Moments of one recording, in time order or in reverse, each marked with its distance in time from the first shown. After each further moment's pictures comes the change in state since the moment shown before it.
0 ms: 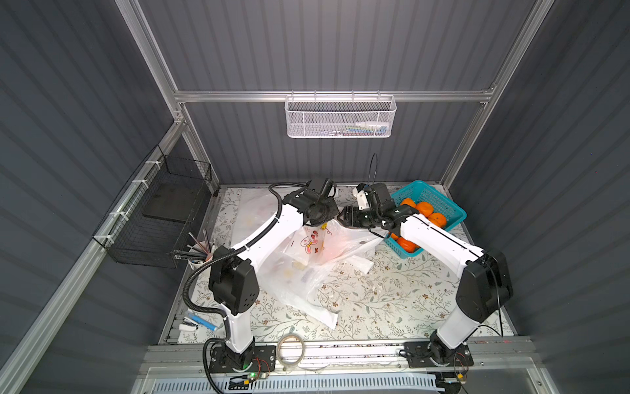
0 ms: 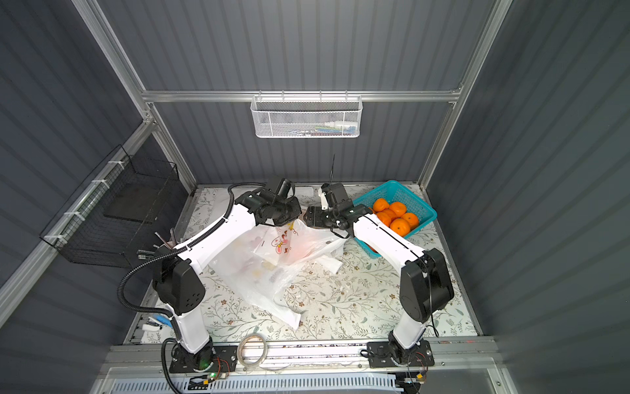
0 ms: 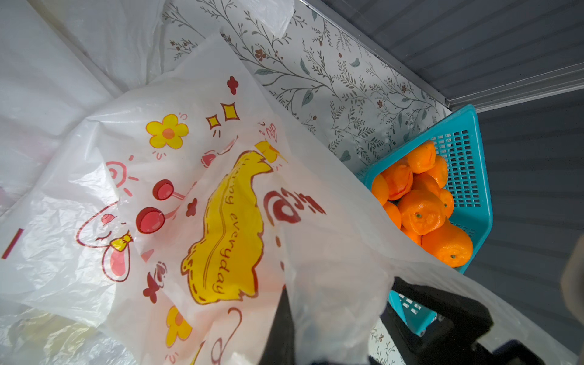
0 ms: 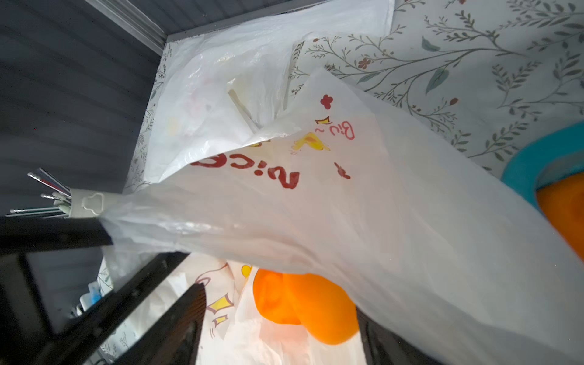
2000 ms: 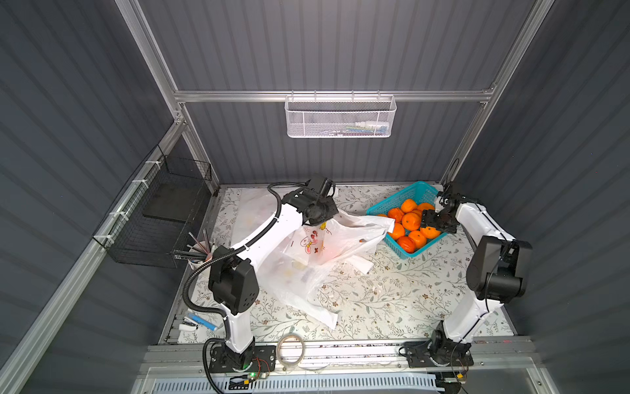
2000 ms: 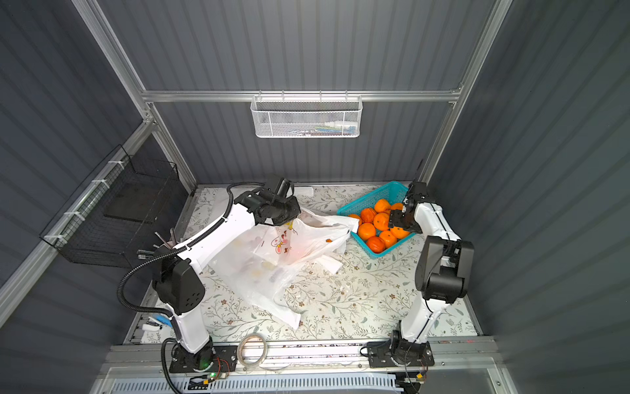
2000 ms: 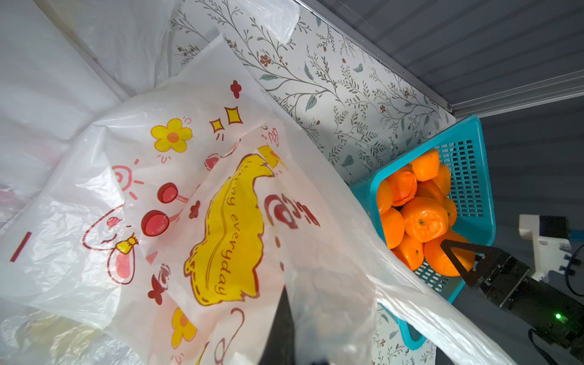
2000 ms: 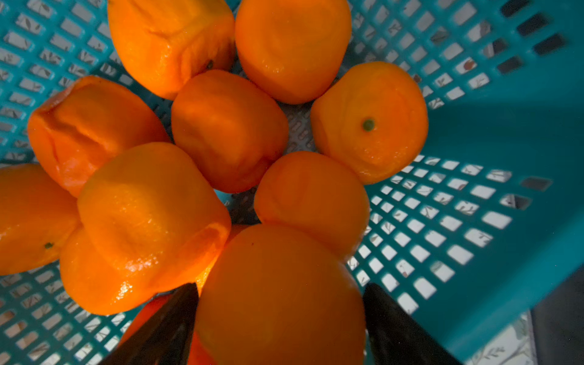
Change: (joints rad) left arm 0.006 0.000 0.000 0.000 -0.011 0.000; right arm -0.702 0.135 0.034 -0.329 0.177 -0.423
